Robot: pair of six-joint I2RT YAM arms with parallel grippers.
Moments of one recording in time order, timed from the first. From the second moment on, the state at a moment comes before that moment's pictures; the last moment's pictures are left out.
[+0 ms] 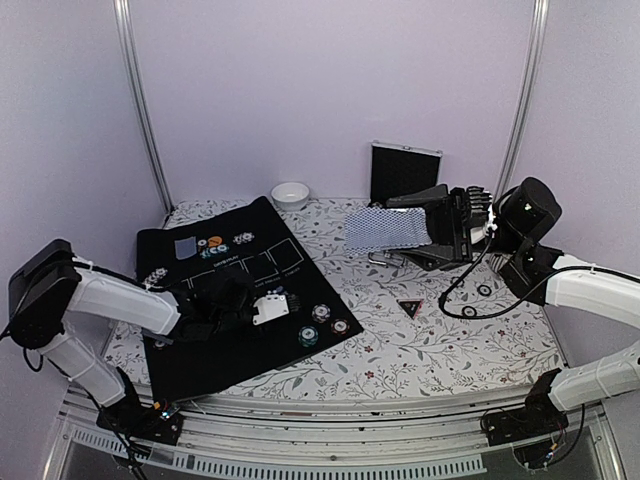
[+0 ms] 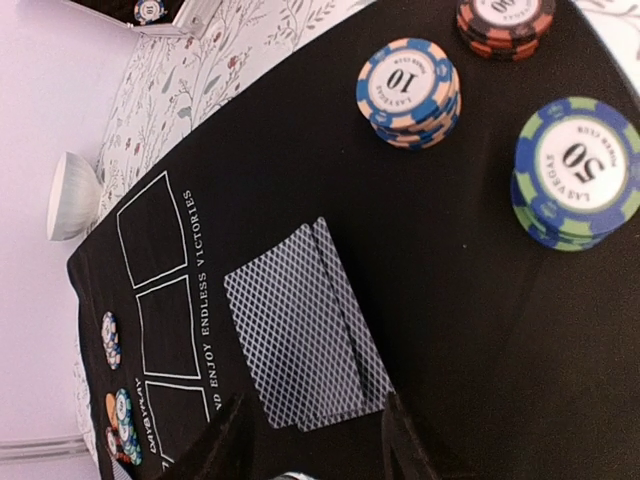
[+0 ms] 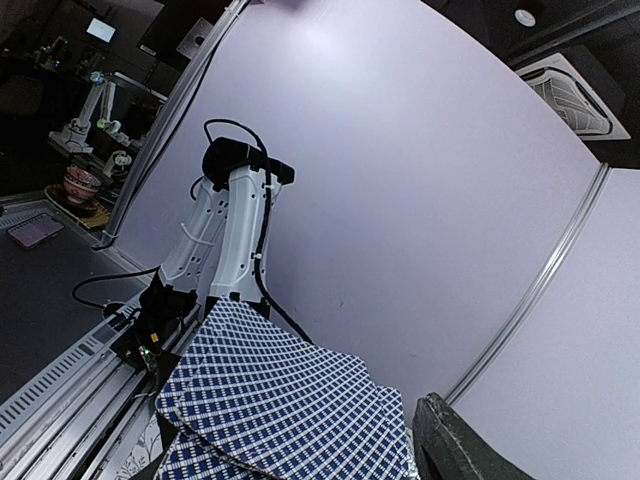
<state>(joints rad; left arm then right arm) -0.84 1.55 0.60 0.22 -0.26 0.71 0.71 1.18 0.83 0.73 -0.94 -0.28</state>
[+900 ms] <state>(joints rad) -1.19 1.19 1.26 -0.17 0.09 0.76 0.71 1.19 0.83 0.73 -0.95 -0.28</state>
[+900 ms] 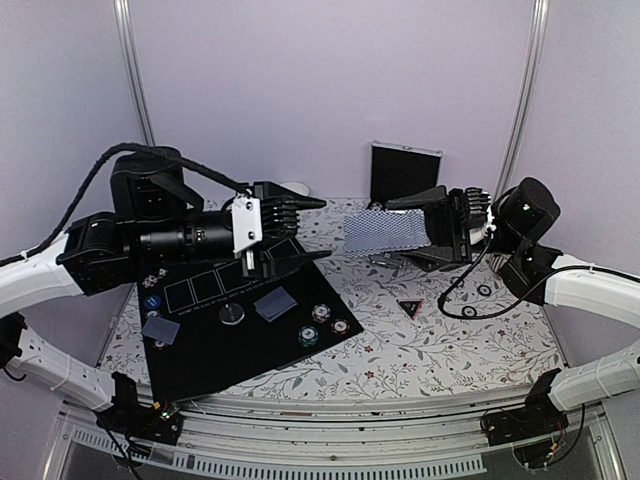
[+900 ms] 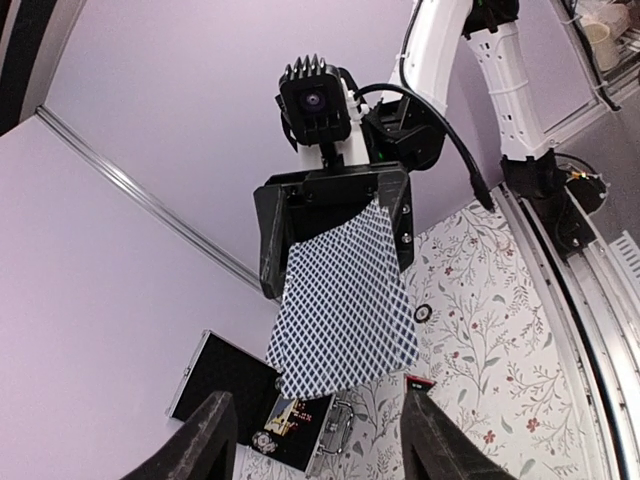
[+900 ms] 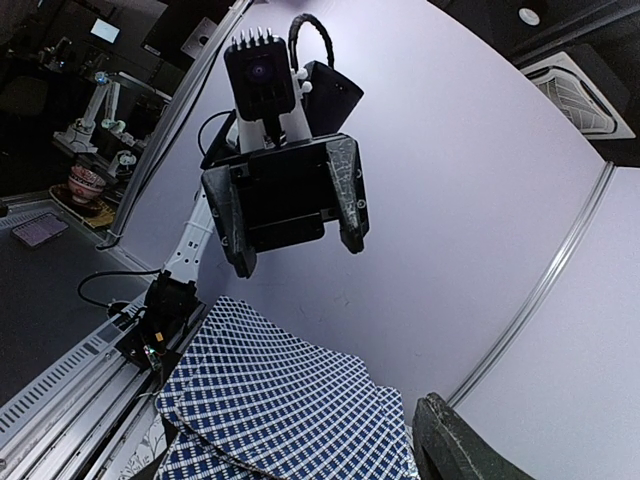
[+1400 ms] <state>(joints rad) -1.24 1.26 1.30 -0.20 0.10 0.81 0.71 1.19 0.83 0.73 -0.95 -0.28</state>
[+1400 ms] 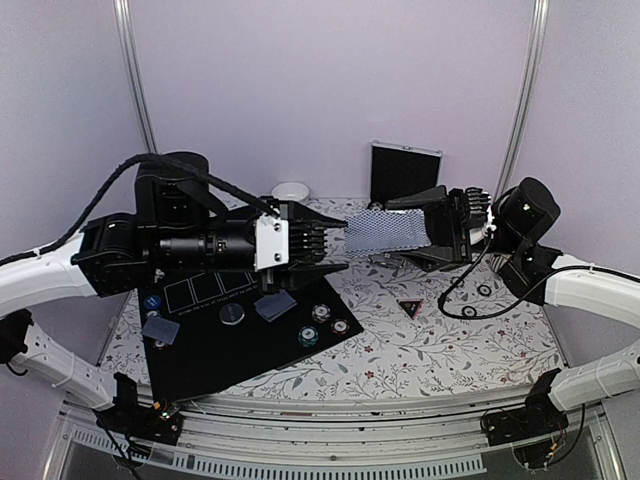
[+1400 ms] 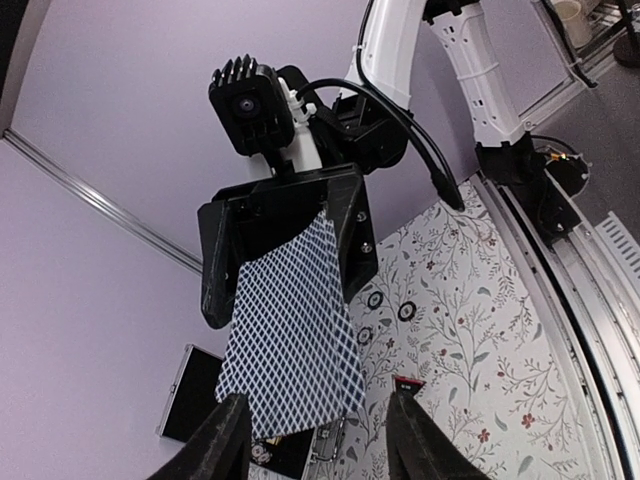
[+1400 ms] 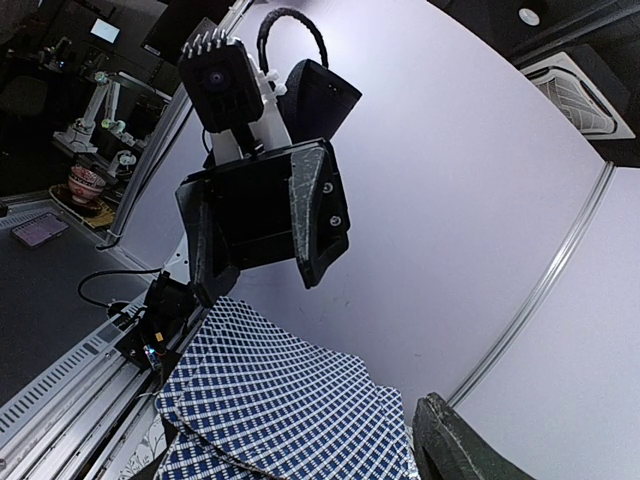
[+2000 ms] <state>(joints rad) -1.24 1.24 1.30 -0.15 0.08 0.84 0.71 1.19 0.83 0.73 -0.95 -0.28</state>
